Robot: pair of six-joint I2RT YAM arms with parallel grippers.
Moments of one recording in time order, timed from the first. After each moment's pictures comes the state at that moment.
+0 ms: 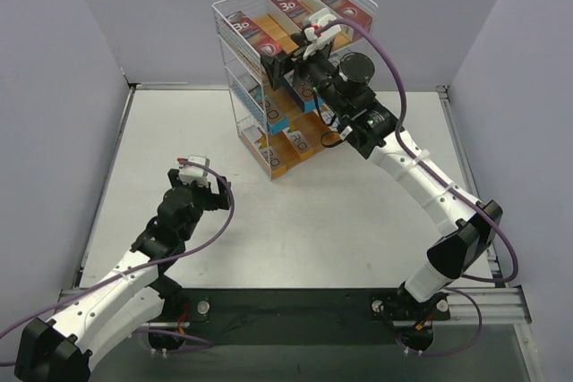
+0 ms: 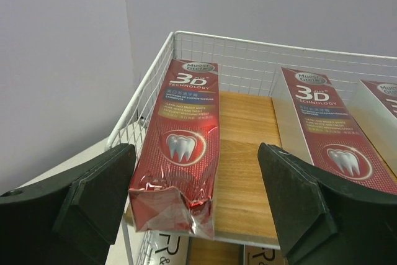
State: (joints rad) left arm -0.53 0.73 0.38 0.11 -0.31 -0.16; right arm 0.69 1.62 1.69 0.15 -0.01 -0.10
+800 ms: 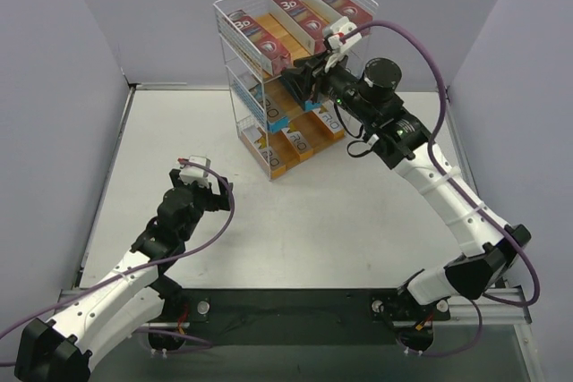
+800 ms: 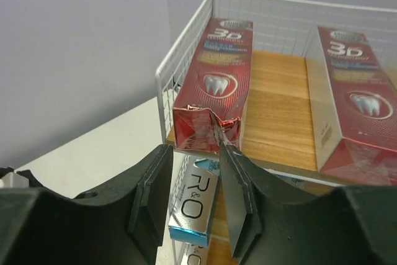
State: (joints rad) left arm -0.53 0.73 0.38 0.12 -0.27 -0.18; right arm 0.63 1.44 1.61 -0.03 -0.17 -0.02
